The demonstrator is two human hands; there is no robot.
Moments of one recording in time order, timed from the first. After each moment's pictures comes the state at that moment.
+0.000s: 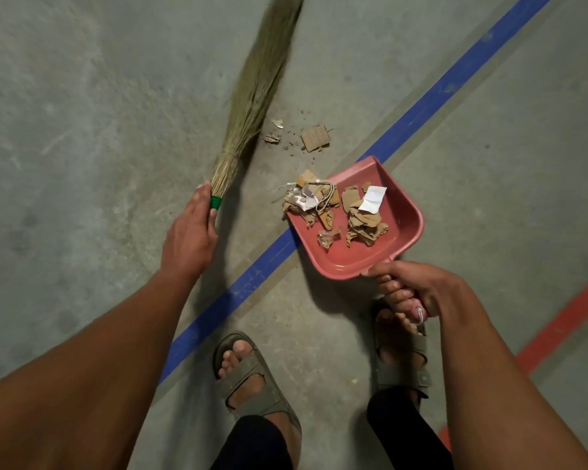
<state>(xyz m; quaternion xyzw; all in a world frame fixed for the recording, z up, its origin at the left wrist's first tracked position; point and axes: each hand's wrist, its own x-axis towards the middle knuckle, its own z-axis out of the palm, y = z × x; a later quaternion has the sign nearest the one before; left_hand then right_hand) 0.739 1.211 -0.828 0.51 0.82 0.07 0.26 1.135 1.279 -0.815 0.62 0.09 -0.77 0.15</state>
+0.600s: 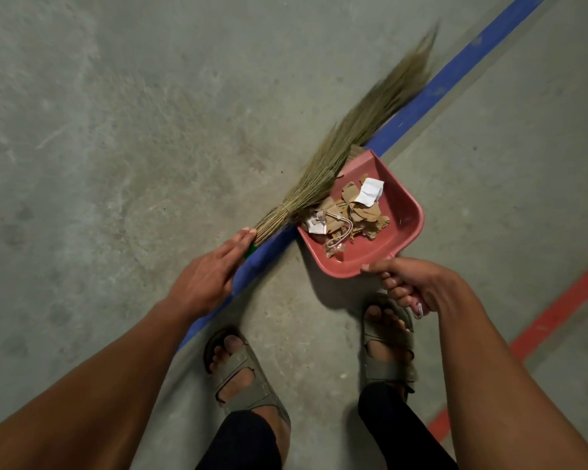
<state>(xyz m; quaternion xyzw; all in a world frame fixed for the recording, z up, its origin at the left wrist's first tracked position) 0.772 1.153 -0.823 0.67 0.65 -0.01 0.36 1.157 1.284 -0.818 0.63 0.16 -0.74 0.18</state>
